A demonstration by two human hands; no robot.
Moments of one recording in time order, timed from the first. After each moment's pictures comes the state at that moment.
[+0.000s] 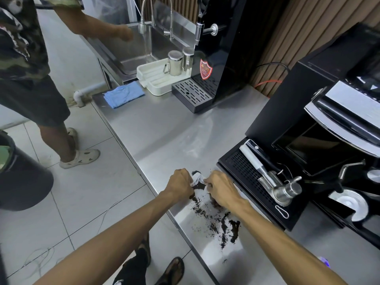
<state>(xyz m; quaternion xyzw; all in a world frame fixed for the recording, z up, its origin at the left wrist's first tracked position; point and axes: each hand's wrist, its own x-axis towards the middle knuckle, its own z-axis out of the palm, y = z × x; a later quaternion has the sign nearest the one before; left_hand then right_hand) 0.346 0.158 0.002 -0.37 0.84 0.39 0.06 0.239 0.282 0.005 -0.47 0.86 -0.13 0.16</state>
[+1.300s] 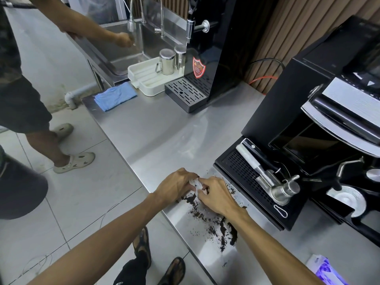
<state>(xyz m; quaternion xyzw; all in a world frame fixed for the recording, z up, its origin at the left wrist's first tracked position) 0.347 0.132 -0.021 -0.06 0.96 0.27 -0.06 0.253 0.284 0.012 -0.44 0.84 -0.23 0.19</state>
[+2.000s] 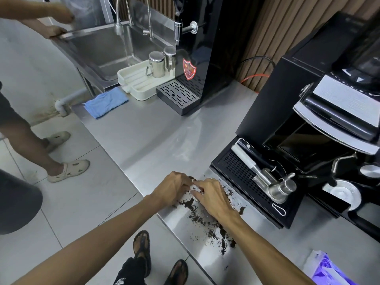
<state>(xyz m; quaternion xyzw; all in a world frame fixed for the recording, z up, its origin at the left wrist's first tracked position) 0.342 0.124 -0.013 -0.06 0.93 0.36 -0.02 0.258 0.276 0.000 -0.41 0.87 -0.23 0.15</state>
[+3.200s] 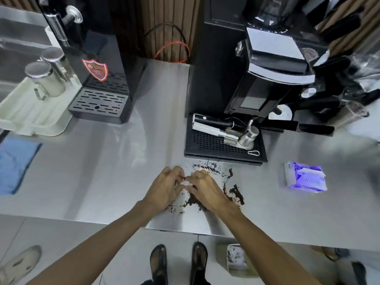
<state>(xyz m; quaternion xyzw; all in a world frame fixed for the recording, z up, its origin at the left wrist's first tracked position) 0.302 0.079 -0.025 0.12 0.92 0.36 0.07 0.299 0.252 -0.008 -0.22 0.95 -0.19 0.09</state>
